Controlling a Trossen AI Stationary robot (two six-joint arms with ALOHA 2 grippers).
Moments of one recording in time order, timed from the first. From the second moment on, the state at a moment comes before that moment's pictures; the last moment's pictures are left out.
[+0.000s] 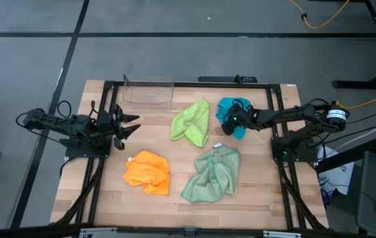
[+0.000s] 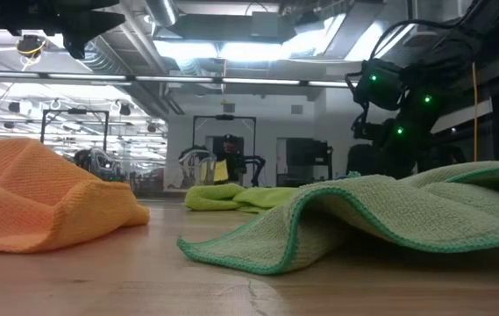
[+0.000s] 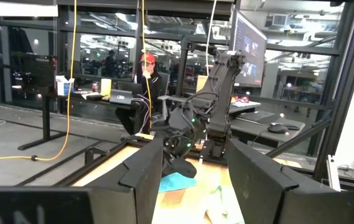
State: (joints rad) left arm -0.24 0.25 0.24 0.21 -0.50 -0.04; right arm -0.34 1.43 0.52 -0.12 0.39 0.44
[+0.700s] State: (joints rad) left arm -0.24 0.26 0.24 0.21 -0.50 -0.04; right arm -0.34 1.46 0.52 -0.14 0.37 0.47
